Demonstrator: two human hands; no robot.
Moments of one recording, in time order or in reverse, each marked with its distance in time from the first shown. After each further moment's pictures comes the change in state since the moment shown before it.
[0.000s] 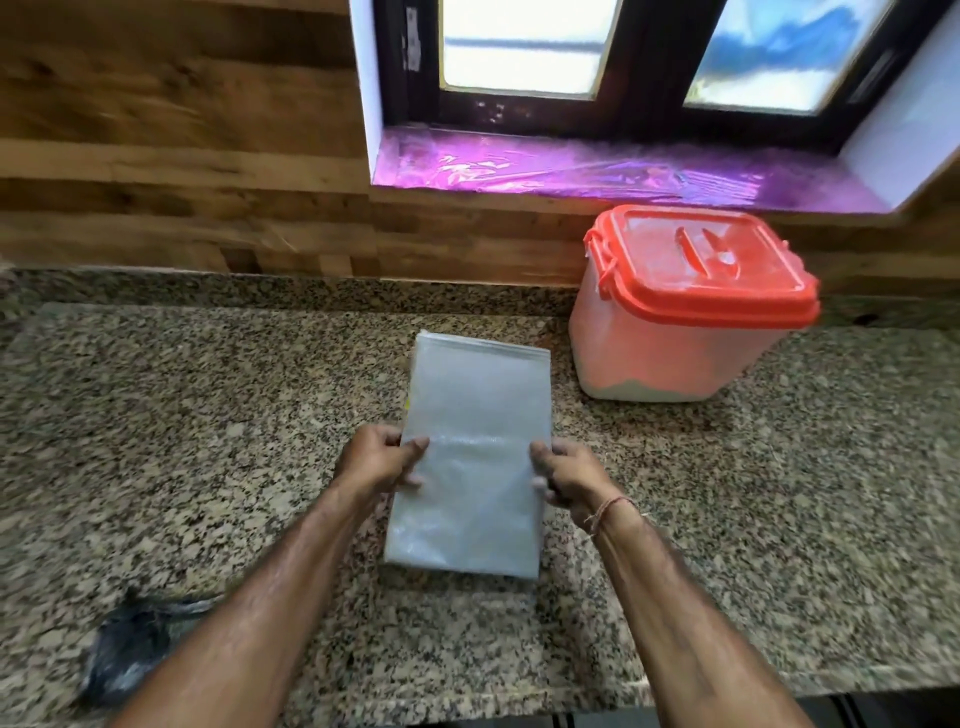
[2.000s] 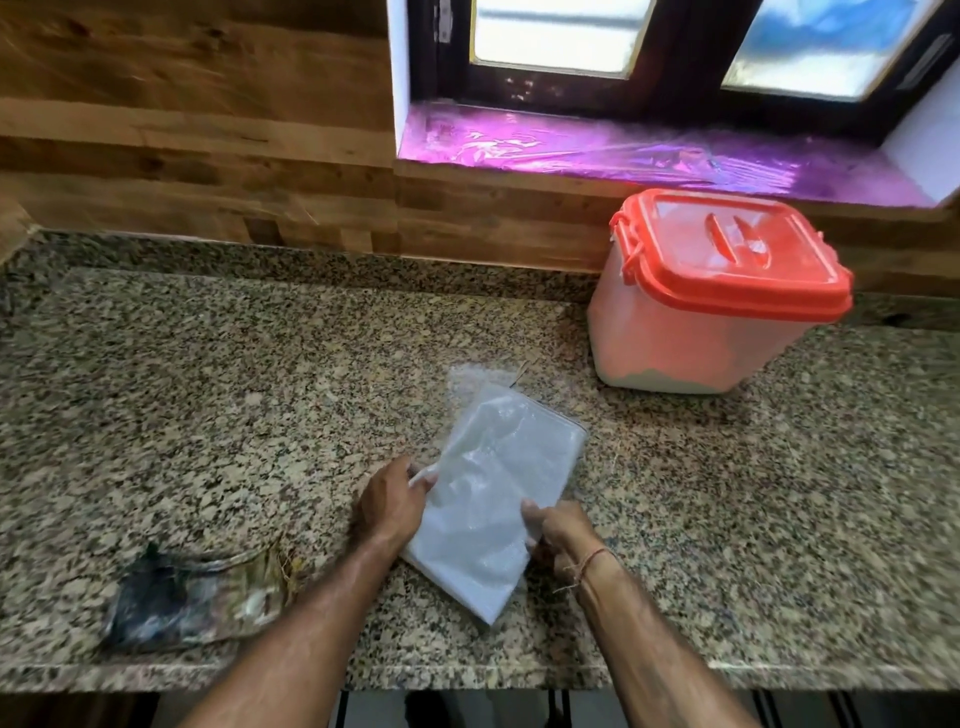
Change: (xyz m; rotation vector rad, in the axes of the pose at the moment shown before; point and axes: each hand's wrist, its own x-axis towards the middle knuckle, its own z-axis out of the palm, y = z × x) left_hand -0.028 -0.071 0.028 0.496 0.234 0.061; right_hand -0.021 0.074 0.034 0.082 0.172 0.237
